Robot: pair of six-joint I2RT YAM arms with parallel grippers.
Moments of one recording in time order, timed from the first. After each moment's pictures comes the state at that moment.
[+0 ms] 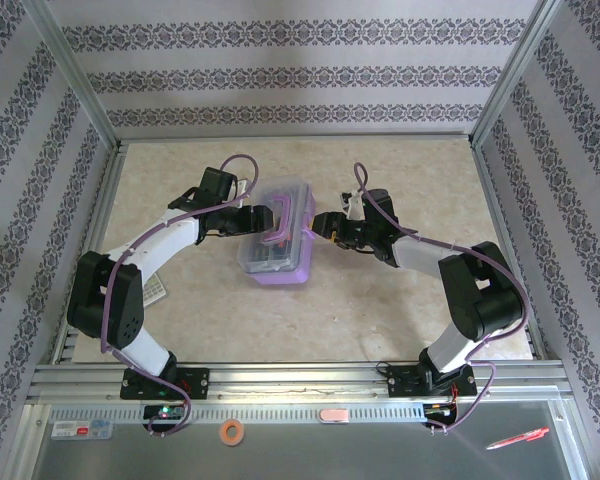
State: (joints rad) left arm -0.31 1.61 1.13 -0.46 0.38 -0.44; right arm 0.37 1.64 0.80 0.23 -0.66 0.80
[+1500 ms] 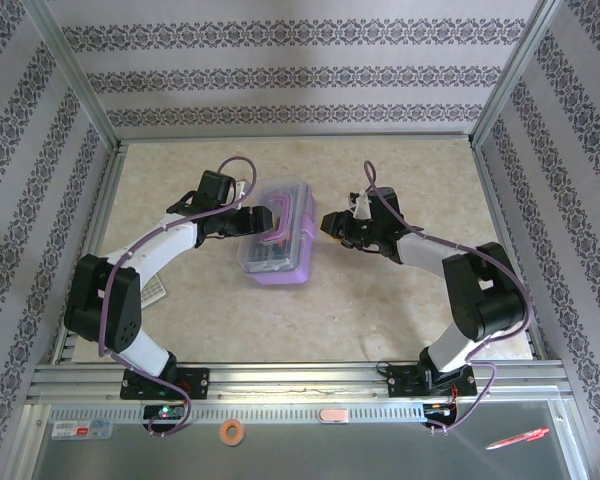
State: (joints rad) left arm -0.31 1.59 1.08 -0.39 0.38 -0.46; right arm 0.34 1.65 0.81 0.16 -0.67 0.86
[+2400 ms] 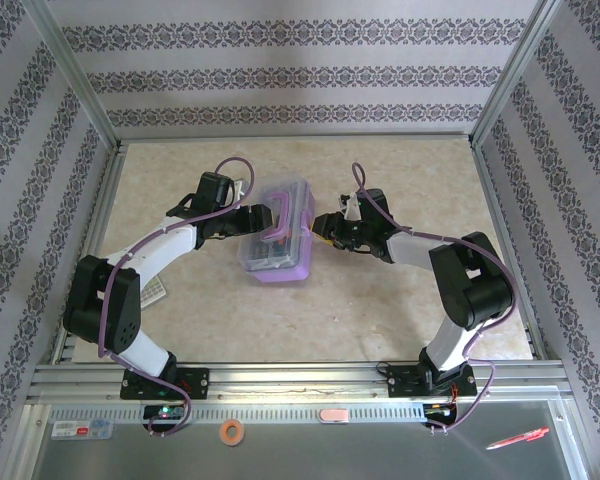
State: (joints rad) left arm -0.31 1.59 1.04 -0.32 0.37 -0.50; right arm 0.37 1.72 0.84 0.23 -0.67 0.89
